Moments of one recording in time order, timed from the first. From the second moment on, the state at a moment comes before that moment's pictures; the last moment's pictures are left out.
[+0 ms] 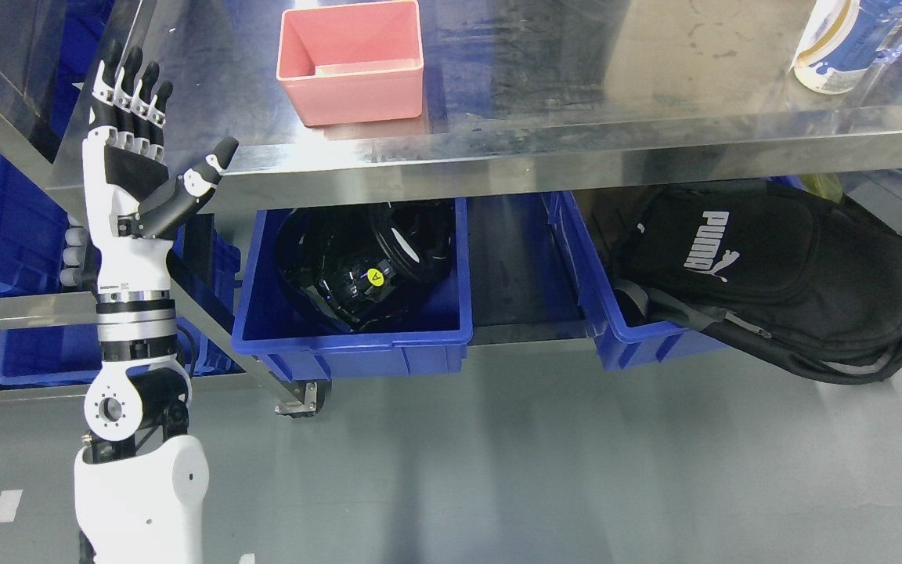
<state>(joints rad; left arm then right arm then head) -0.31 0.00 0.13 -1.68 0.27 -0.25 -0.18 0.00 0.00 0.00 0.00 0.00 -0.06 -0.01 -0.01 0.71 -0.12</state>
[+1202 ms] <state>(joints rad) -0.85 0.56 -0.04 -1.56 0.24 -0.07 -0.93 0.00 0.00 0.00 0.00 0.00 -0.06 -0.01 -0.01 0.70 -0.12</state>
